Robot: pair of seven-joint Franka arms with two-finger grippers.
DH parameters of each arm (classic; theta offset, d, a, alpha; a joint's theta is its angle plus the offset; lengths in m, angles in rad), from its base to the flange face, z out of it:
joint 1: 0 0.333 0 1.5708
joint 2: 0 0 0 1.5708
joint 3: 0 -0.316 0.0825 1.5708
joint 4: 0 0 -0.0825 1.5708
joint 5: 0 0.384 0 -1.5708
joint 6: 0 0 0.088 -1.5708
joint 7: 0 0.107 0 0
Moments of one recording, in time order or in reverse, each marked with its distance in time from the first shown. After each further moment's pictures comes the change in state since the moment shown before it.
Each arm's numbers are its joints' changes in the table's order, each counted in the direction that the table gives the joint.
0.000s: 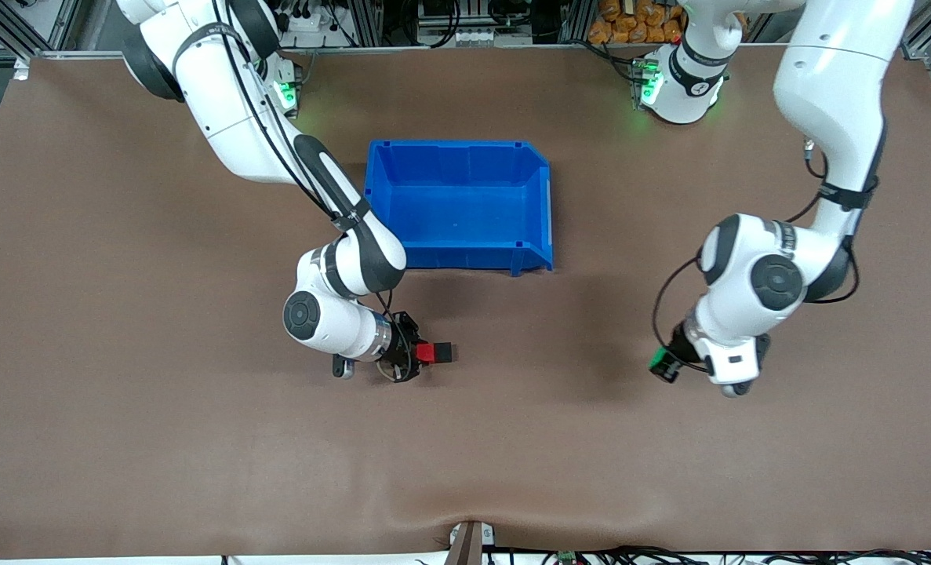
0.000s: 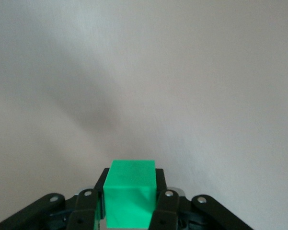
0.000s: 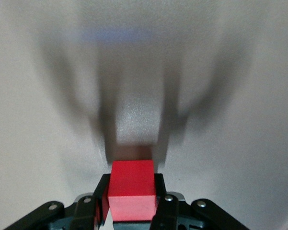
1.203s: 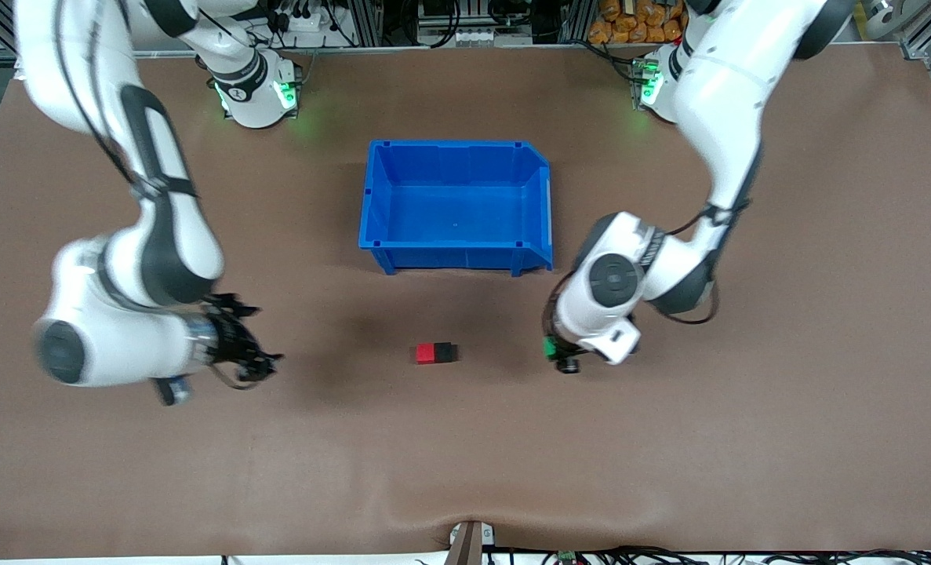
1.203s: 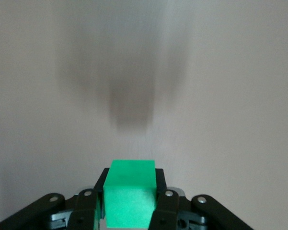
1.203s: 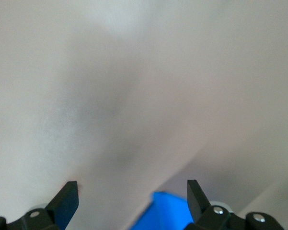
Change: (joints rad) left arm -0.311 -0.239 -0.018 -0.343 0.000 0.152 -0.985; right arm -0.330 0.296 0.046 -0.179 -0.299 0.835 -0.637
